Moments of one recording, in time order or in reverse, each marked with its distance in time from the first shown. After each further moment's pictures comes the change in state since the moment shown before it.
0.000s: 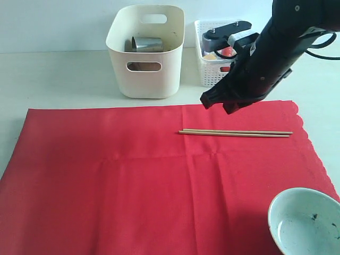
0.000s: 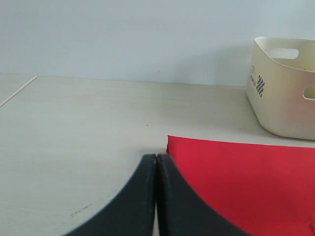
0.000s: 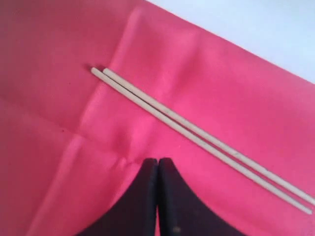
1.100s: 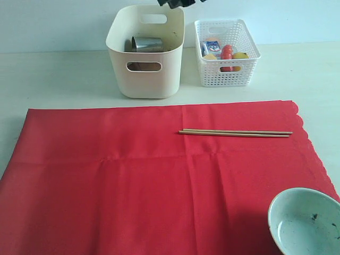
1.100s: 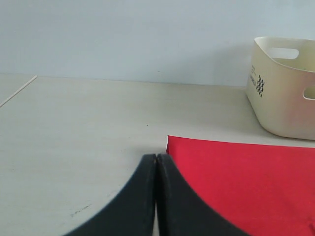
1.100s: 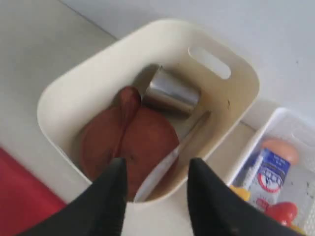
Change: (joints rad) left arm 0.000 0.000 0.000 0.000 0.000 0.000; right arm 0.002 0.236 -0.640 0.082 -0.080 -0.257
